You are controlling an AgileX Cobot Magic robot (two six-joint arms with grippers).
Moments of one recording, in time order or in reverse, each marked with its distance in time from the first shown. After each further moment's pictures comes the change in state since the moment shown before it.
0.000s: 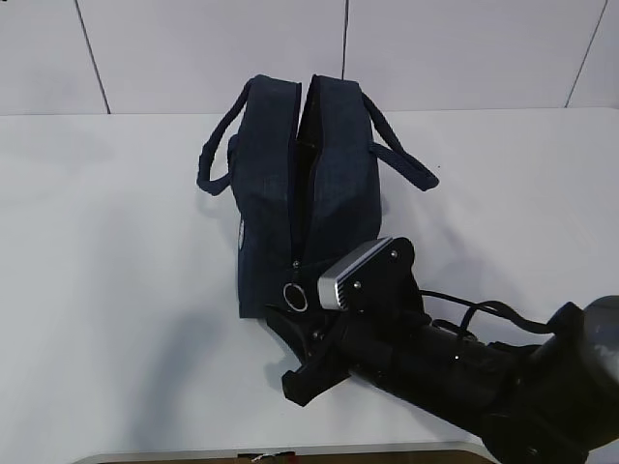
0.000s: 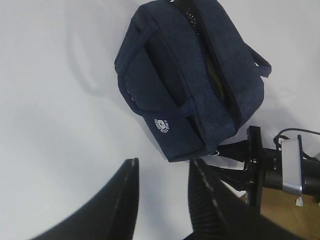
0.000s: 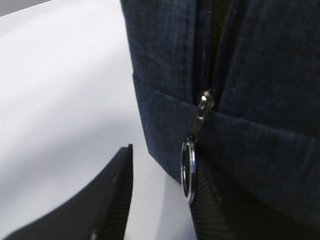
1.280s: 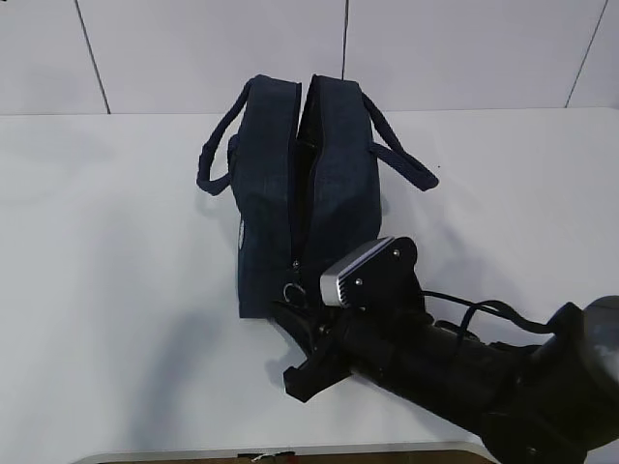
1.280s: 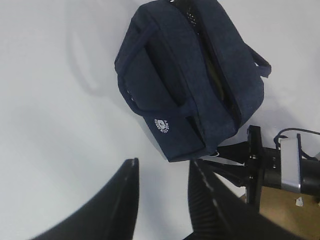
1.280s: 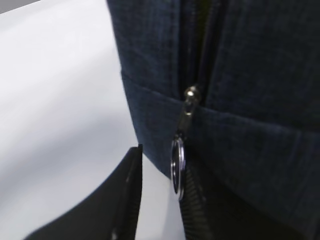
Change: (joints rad) left arm 0.000 0.000 0.000 0.000 0.000 0.000; right arm 0.000 0.000 0.000 0.022 0.009 0.005
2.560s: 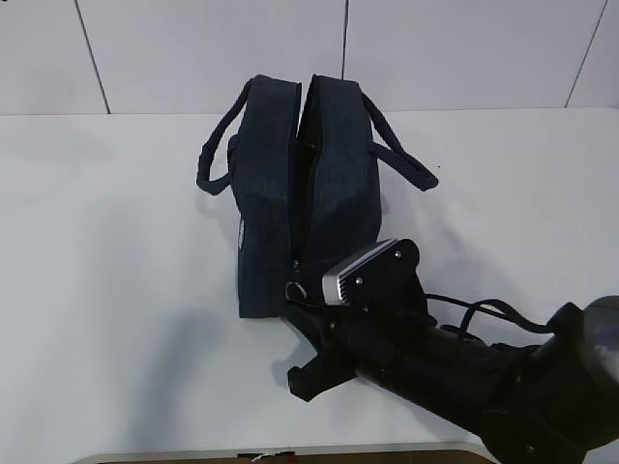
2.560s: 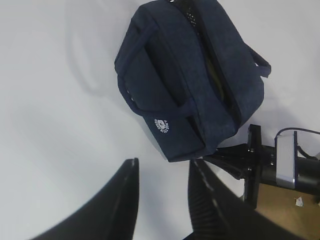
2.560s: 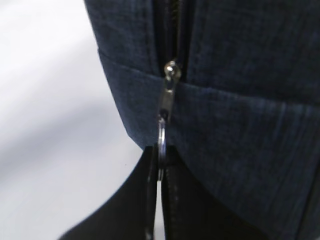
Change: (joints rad) left arm 0.000 0.000 0.000 0.000 0.000 0.000; right arm 0.000 0.000 0.000 0.034 0.049 0.002
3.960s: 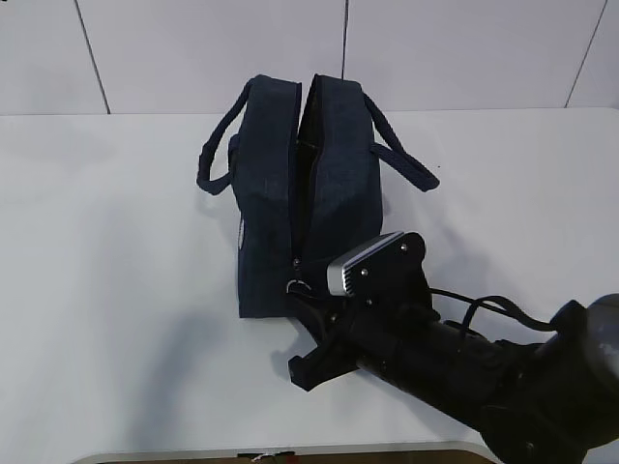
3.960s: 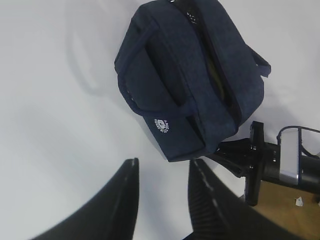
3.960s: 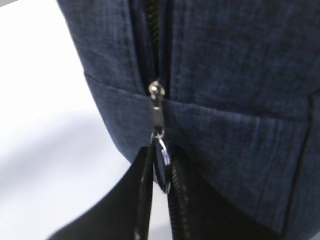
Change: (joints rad) left arm 0.000 0.000 0.000 0.000 0.000 0.000; right arm 0.000 -0.009 0.000 0.040 -0.014 0.000
